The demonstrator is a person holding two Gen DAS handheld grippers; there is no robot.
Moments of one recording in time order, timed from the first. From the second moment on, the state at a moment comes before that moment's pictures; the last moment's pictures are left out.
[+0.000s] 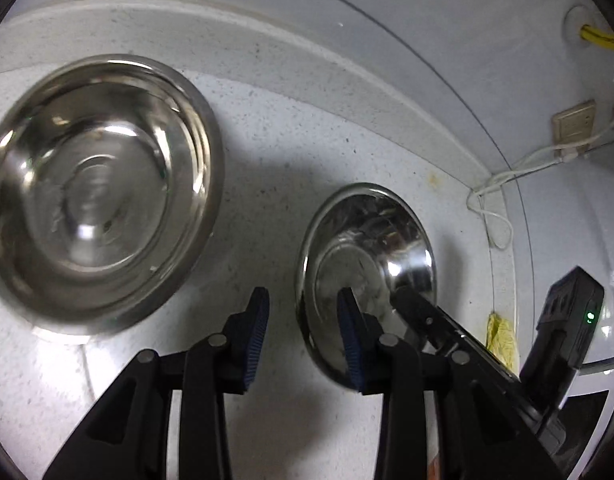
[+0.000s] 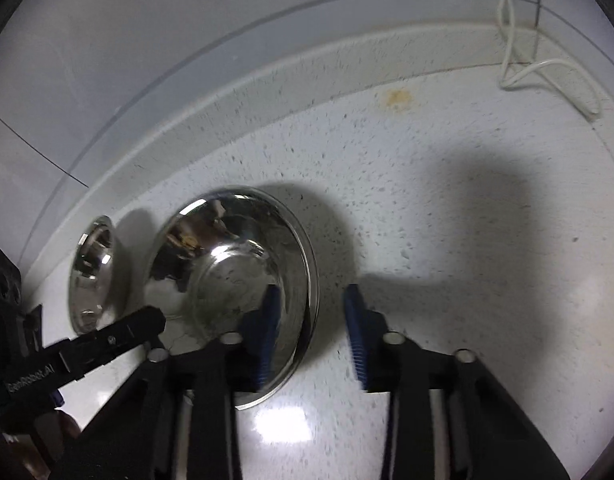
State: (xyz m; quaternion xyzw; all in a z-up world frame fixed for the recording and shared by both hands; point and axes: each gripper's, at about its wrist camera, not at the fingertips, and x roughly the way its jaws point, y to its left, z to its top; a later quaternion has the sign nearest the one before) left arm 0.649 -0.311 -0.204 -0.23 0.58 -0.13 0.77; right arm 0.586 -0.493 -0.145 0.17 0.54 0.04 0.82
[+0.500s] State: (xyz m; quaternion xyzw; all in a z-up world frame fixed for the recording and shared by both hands) left arm 0.595 -0.302 -0.094 -0.24 0.52 -0.18 0.80; right arm 0.534 -0.486 -0.058 0.20 0.46 0.06 0.86
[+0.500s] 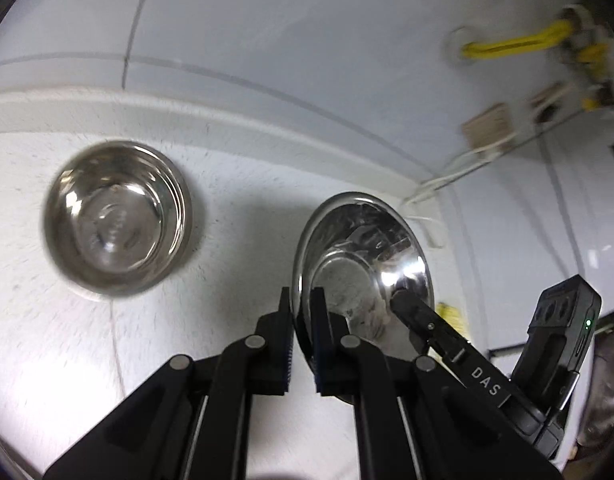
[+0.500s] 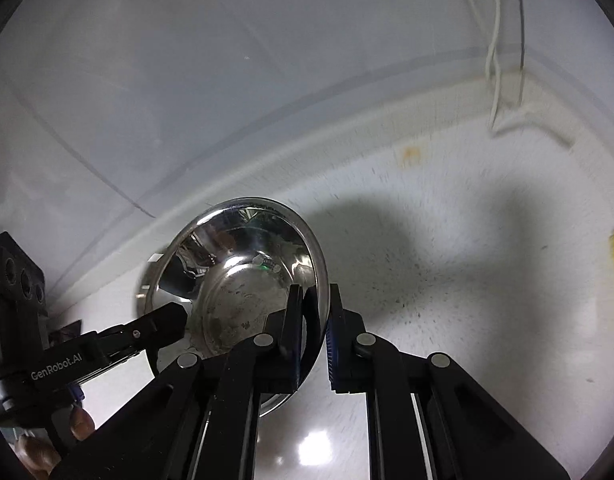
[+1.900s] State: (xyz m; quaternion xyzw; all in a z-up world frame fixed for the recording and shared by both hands) left arm 0.323 -0.256 -0.161 -0.13 0.60 -0.14 0.78; right arm 0.264 -0.424 -0.120 0.19 0.53 0.12 0.82
